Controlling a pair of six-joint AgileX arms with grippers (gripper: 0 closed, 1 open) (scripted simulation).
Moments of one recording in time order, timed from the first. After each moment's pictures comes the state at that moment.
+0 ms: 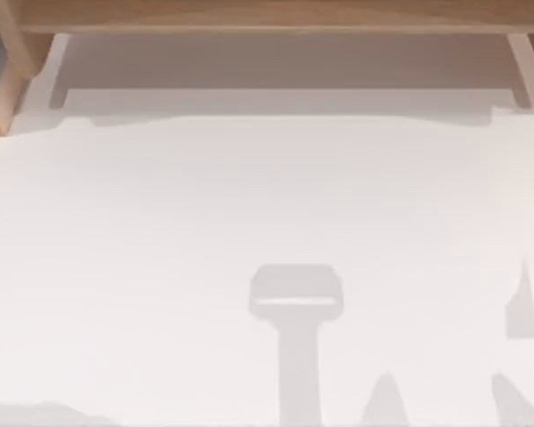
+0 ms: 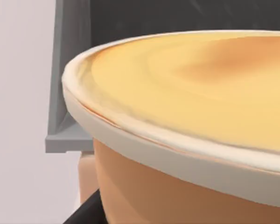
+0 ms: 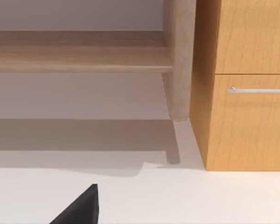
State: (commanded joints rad) left arm 0.62 2.31 0.89 1.41 0.67 0.00; right arm 0.00 0.00 0.00 0.00 0.00 0.00
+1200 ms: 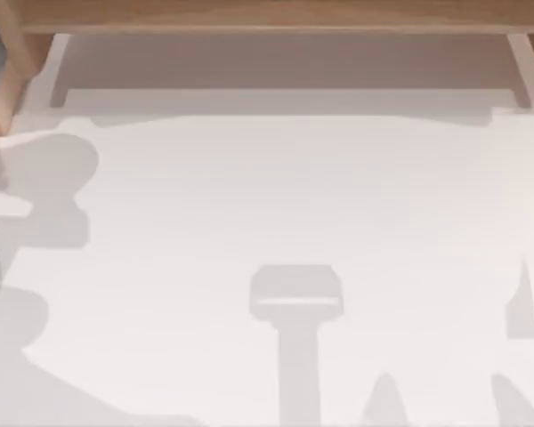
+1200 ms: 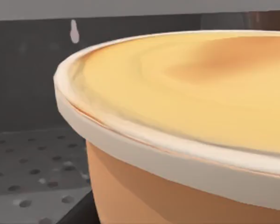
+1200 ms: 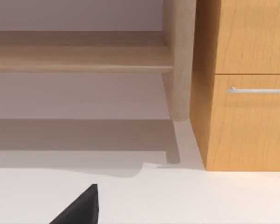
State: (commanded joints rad) left arm 0.42 2.14 0.81 1.36 0.61 0.02; right arm 0.00 0.00 0.00 0.00 0.00 0.00
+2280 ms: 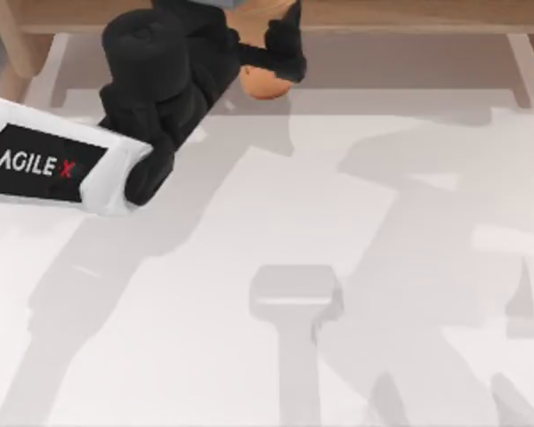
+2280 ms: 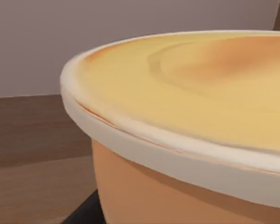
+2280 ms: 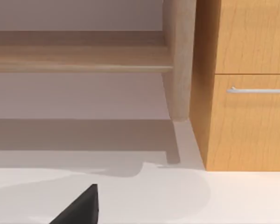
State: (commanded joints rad) left arm -0.49 2.00 1.09 0.93 0.04 -0.10; right arm 0.00 0.00 0.00 0.00 0.00 0.00
